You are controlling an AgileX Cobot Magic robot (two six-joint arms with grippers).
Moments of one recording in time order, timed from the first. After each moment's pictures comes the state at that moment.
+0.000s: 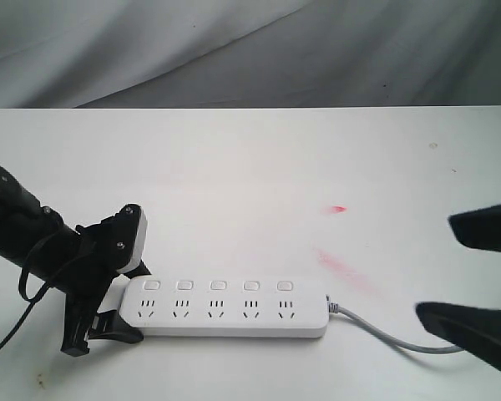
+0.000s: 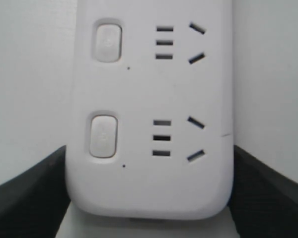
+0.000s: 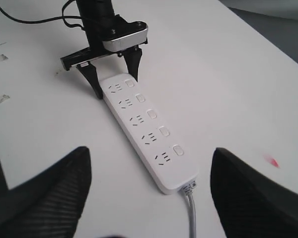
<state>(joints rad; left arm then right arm) -0.08 1.89 -0.82 -0.87 0.65 2.07 0.49 0.64 -0.64 0.52 0.76 -0.77</state>
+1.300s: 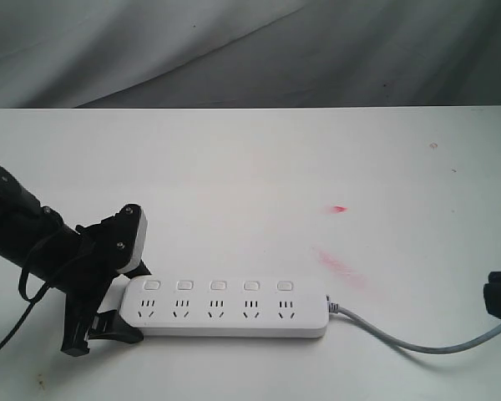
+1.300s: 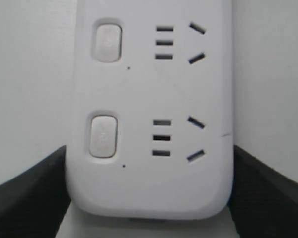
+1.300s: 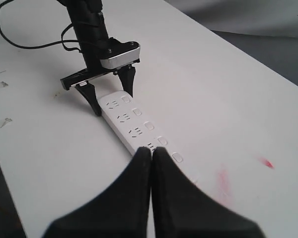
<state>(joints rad) -0.08 1.89 -0.82 -0.87 0.65 2.07 0.49 0.46 -0.58 0.50 0.75 -0.66</state>
